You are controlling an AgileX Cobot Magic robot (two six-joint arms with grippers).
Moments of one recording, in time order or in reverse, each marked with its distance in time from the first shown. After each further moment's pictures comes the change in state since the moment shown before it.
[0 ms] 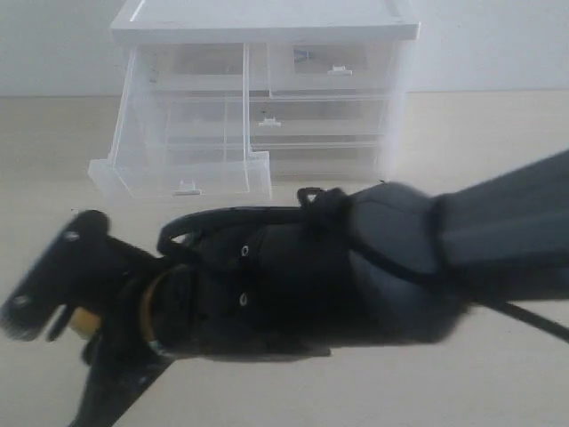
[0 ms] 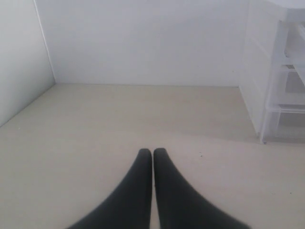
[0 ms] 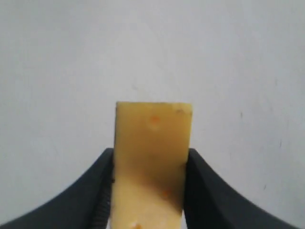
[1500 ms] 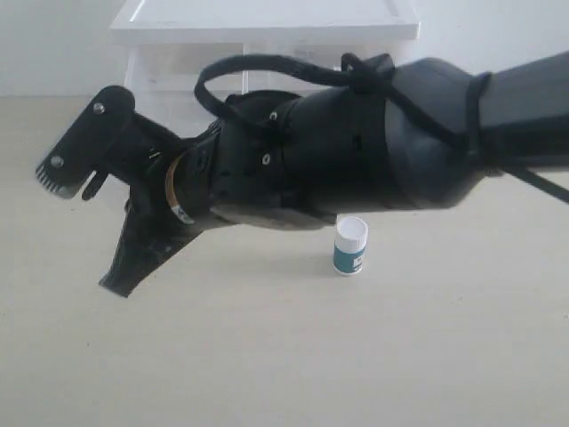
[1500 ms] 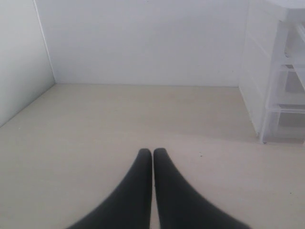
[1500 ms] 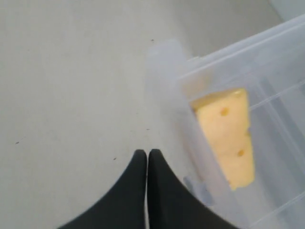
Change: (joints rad) left arm 0.000 0.000 0.000 0.000 0.000 0.000; right arm -0.134 -0.045 -0.156 -0.076 0.105 -0.065
